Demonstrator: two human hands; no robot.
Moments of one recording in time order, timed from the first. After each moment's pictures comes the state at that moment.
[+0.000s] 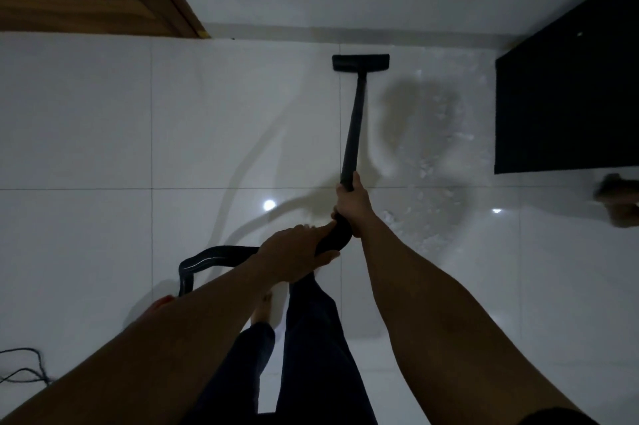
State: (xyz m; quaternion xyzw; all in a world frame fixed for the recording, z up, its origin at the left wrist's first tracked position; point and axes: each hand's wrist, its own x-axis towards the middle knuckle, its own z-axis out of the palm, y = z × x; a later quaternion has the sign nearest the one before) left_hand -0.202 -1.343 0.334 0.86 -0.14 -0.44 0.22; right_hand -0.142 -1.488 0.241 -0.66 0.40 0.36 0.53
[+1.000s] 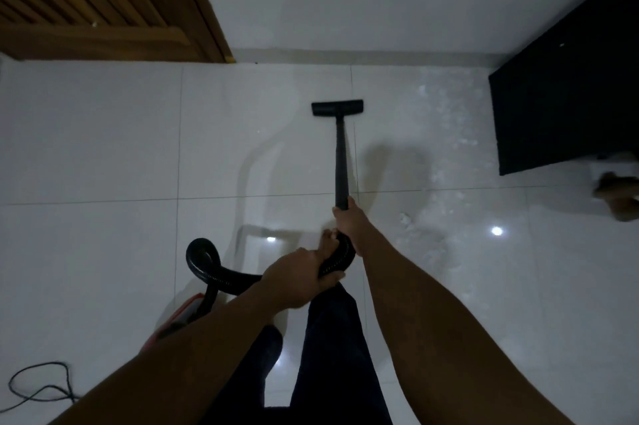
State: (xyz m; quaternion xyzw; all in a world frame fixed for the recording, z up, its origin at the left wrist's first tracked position) left_hand -0.325 -1.254 0.362 0.84 -0.10 -0.42 0.33; right_hand -0.243 -1.395 0.299 -0.70 0.36 0.38 0.49
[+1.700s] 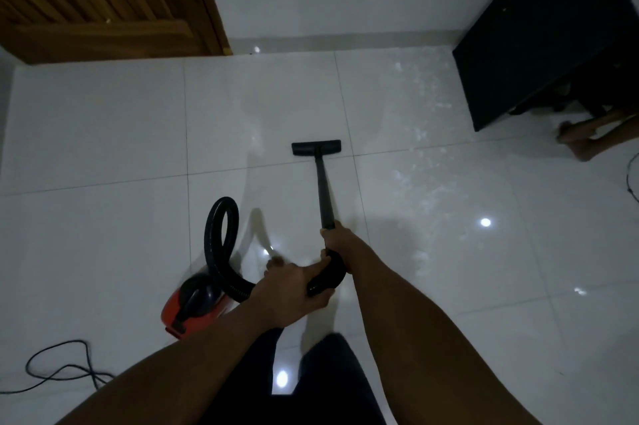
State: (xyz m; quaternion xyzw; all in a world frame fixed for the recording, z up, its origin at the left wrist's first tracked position) left_hand -0.620 -1.167 0.372 0.87 -0.20 -0.33 0.32; right_hand -0.546 -1.327 0.332 -0.67 0.36 0.40 0.51
